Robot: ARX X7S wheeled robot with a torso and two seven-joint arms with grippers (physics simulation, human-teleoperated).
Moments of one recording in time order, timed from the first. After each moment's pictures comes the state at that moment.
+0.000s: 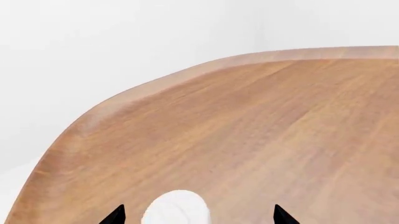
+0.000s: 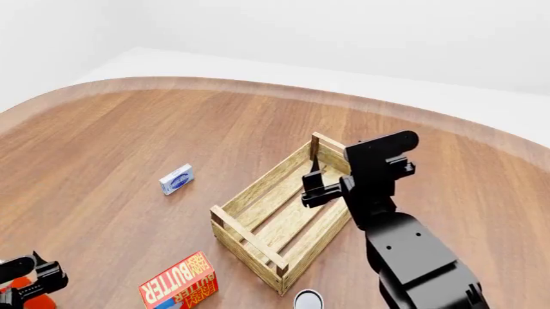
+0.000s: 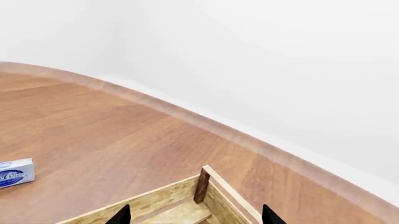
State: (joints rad) left arm -0.11 -0.42 -0.36 -0.43 -0.21 0.04 -0.13; right arm 0.58 0.27 -0.35 -0.17 0.24 0.70 0.15
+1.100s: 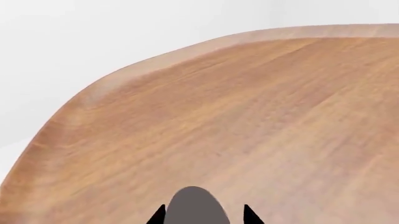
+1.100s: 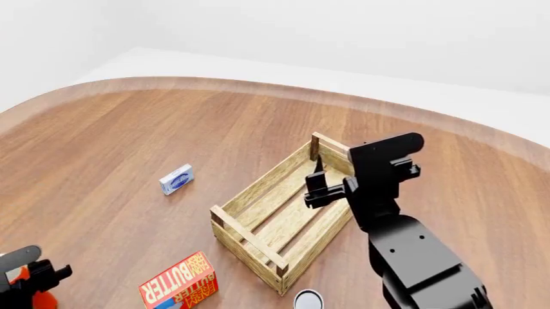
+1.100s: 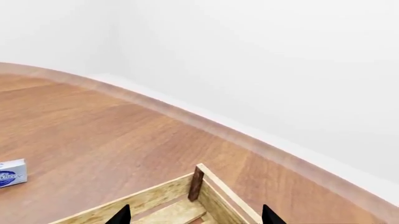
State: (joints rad) left arm -0.32 -0.44 -0.34 -0.79 -0.17 0.12 -0.14; right arm 0.57 0.28 -0.35 -0.20 0.26 0.72 0.18
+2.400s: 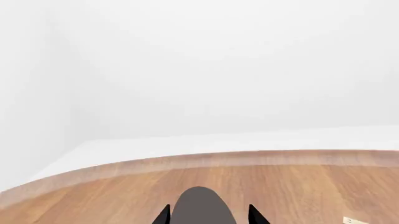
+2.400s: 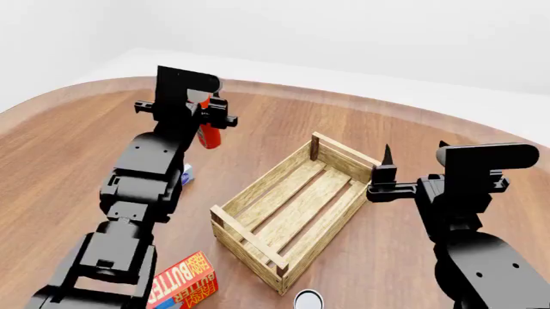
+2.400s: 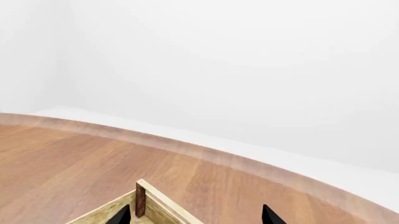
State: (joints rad) left arm -1.11 -0.10 0.24 -0.87 -0.13 -0.16 0.05; right arm 0.41 0.42 -0.06 -0.42 0.40 0.73 0.22
